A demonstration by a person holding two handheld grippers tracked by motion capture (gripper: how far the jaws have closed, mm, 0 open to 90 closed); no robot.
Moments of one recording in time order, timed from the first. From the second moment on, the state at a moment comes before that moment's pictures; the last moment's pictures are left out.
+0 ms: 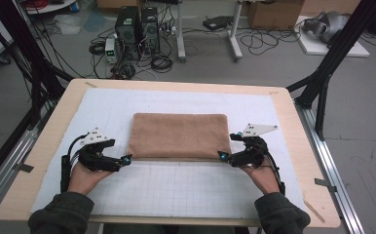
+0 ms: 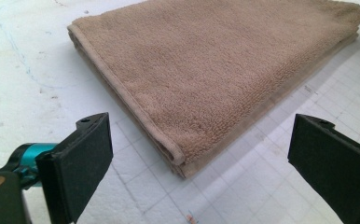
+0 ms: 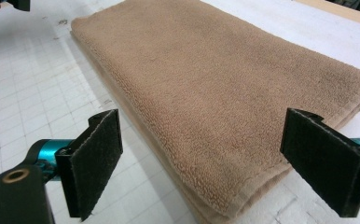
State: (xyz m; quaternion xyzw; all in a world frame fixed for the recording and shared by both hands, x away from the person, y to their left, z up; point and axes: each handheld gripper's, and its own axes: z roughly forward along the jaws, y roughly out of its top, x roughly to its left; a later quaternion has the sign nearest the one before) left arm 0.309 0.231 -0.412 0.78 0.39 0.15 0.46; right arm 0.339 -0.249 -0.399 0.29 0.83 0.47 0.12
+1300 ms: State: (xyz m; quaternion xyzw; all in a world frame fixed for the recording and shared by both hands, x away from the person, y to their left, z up) left arm 0.255 0.252 -0.418 0.78 0.39 0.15 0.47; right arm 0.277 -0.303 -0.415 0.31 0.81 0.47 0.13
